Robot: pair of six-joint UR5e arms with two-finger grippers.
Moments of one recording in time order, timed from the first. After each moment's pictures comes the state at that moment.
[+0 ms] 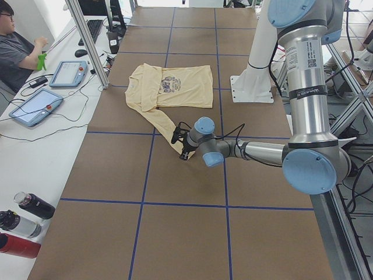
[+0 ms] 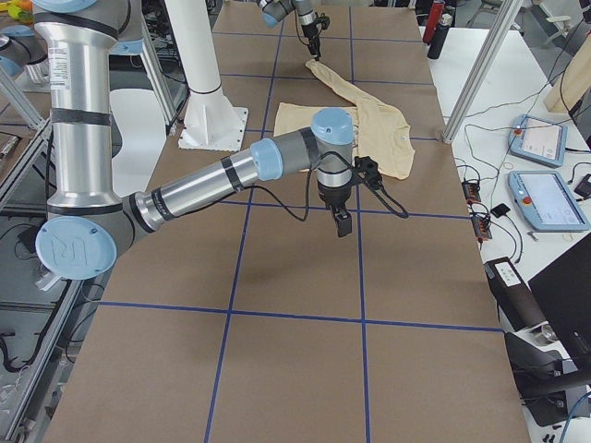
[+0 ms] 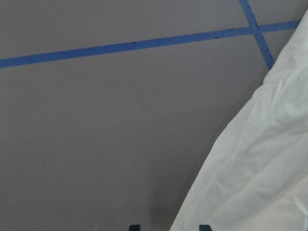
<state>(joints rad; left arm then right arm) -0.72 -1.38 -1.69 -2.60 -1.82 -0.94 1.41 -1.59 2.04 -1.70 2.27 -0.01</state>
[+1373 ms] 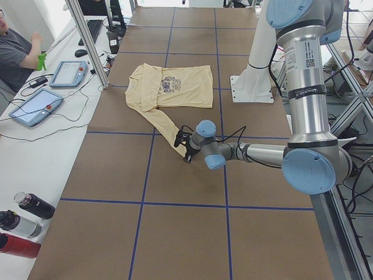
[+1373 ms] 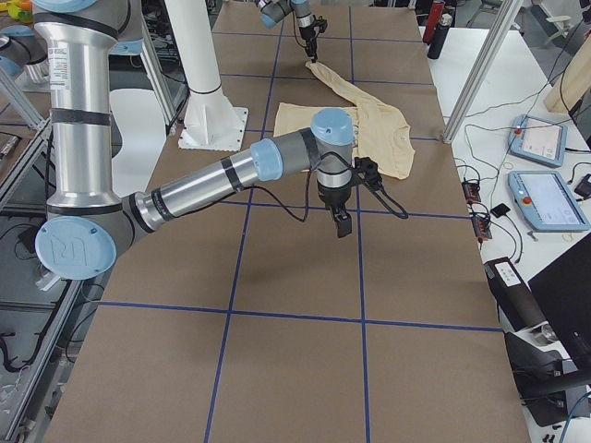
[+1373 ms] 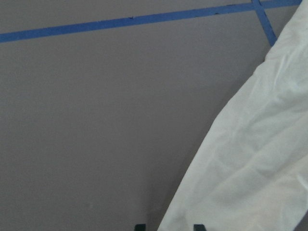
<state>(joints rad) -0.69 -1.37 -1.67 -2.60 -1.82 -0.94 1.41 -1.59 2.04 -1.70 2.27 -0.01</state>
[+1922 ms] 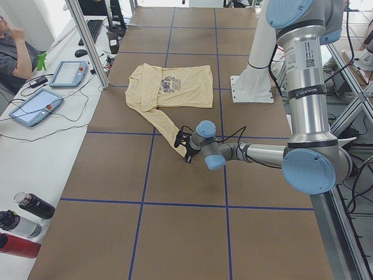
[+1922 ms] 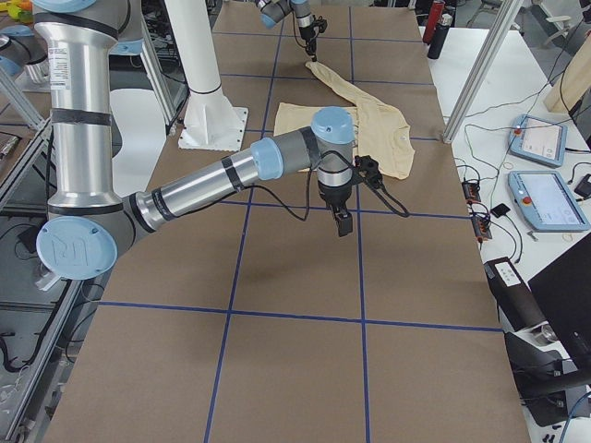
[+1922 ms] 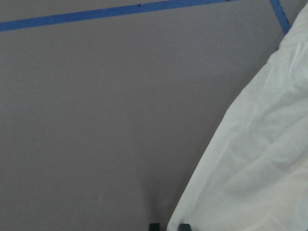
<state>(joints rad) -0.69 -1.37 -1.67 -2.60 -1.82 -0.94 1.41 -1.59 2.04 -1.70 2.27 -0.01</state>
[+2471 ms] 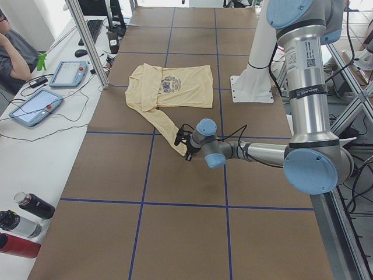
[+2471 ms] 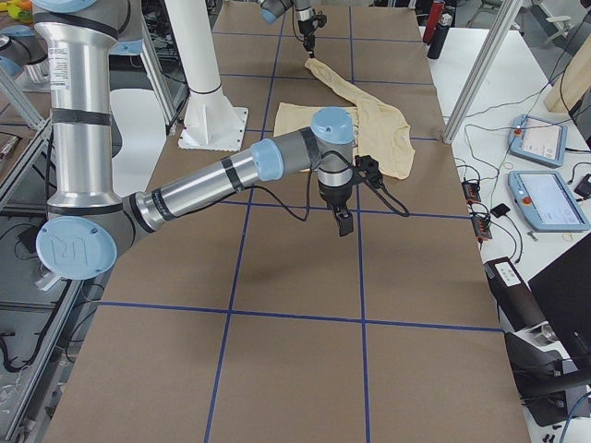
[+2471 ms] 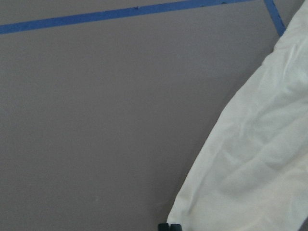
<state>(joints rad) -0.77 -1.35 -1.77 -2.56 -1.97 -0.87 1.41 -1.59 2.04 -1.69 2.27 0.00</state>
